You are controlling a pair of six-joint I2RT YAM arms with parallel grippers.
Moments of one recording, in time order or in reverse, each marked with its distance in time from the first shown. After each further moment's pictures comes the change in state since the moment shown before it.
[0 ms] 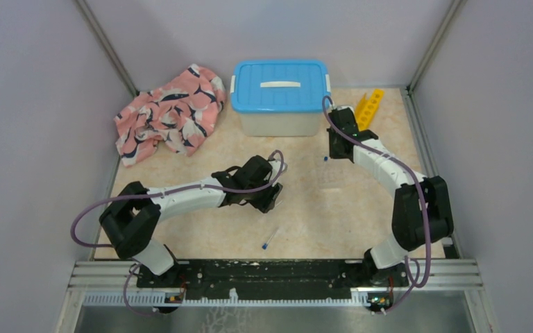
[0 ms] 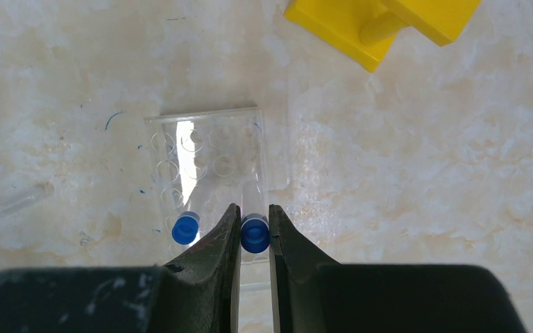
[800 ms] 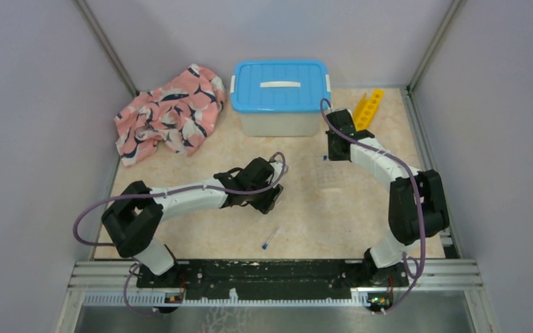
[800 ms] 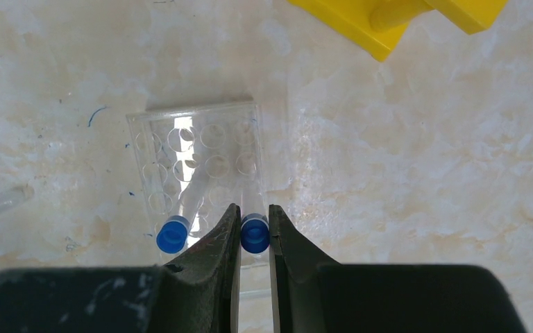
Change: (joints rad) left arm -0.014 0.010 0.000 0.002 -0.043 0.001; right arm -0.003 0.048 0.000 0.001 0.000 0.006
